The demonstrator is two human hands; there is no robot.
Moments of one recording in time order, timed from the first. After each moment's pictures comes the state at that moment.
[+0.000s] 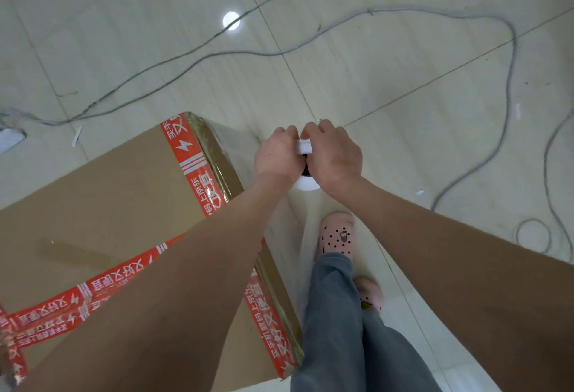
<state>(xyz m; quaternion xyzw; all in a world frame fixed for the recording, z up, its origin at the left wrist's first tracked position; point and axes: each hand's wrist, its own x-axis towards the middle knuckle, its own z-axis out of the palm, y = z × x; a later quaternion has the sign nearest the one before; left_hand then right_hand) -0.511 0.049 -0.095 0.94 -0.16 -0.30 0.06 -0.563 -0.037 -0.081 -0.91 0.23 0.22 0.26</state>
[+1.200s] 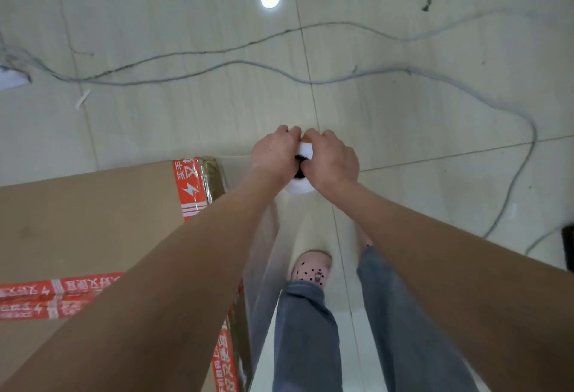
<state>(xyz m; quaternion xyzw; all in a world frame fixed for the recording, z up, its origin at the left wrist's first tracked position) -0.401 0.020 -0.090 0.94 -0.13 -0.32 0.02 -0.439 -0.076 -0.088 -0.90 0.17 0.29 0.27</state>
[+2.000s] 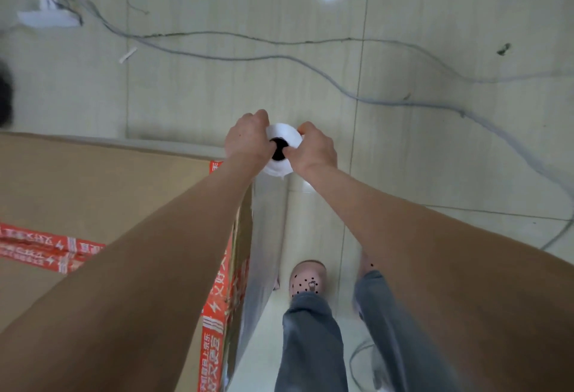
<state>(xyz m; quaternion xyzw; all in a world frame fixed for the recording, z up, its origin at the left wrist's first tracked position) -0.343 0.108 -0.090 0.95 0.13 -0.29 0.07 -0.360 -0.007 -0.096 -0.81 0.19 0.37 0.42</state>
